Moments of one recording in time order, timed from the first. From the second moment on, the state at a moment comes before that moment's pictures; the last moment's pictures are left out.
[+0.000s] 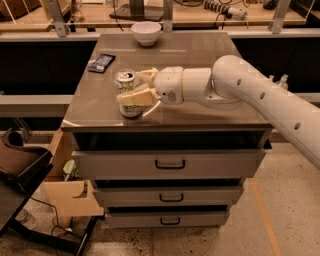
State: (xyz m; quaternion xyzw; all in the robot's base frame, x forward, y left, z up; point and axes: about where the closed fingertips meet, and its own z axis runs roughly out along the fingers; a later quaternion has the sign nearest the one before) arm 0.620 0.075 0.898 -0.50 0.57 0.37 0.53
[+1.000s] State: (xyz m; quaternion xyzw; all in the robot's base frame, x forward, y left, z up) arm 0.687 0.058 0.971 -0.50 0.61 0.34 0.51
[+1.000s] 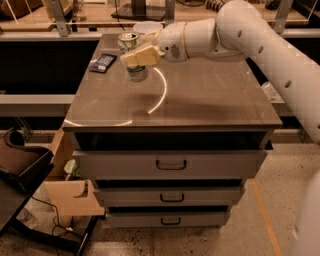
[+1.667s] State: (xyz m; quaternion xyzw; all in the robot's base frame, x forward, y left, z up) arm 0.795 0.032 0.970 -0.41 0.70 0.32 0.48
